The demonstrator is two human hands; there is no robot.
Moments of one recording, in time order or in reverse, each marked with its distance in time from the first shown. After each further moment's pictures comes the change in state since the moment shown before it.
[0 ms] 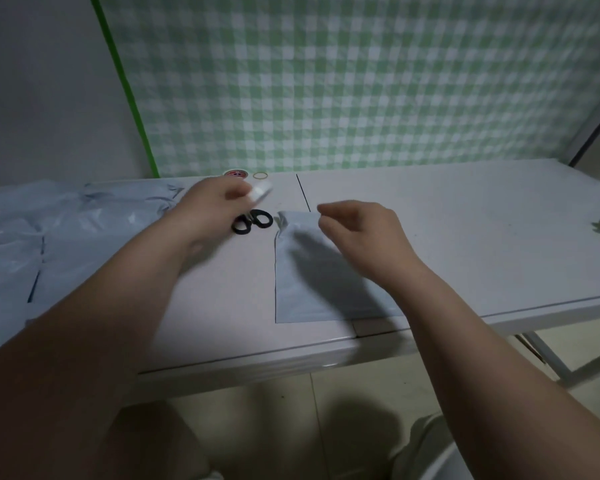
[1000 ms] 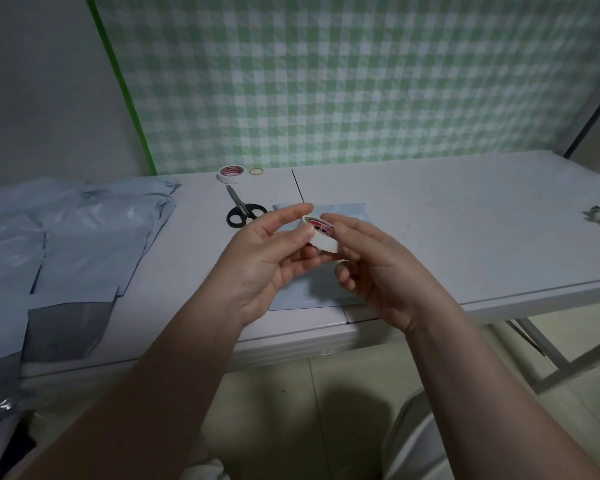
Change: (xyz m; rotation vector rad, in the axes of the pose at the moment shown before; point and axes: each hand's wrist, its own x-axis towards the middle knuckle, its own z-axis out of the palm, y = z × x) left_hand -0.089 0.045 0.064 -1.043 -0.169 -0.122; right_hand -0.049 0.008 -0.013 0.961 -0.292 0.292
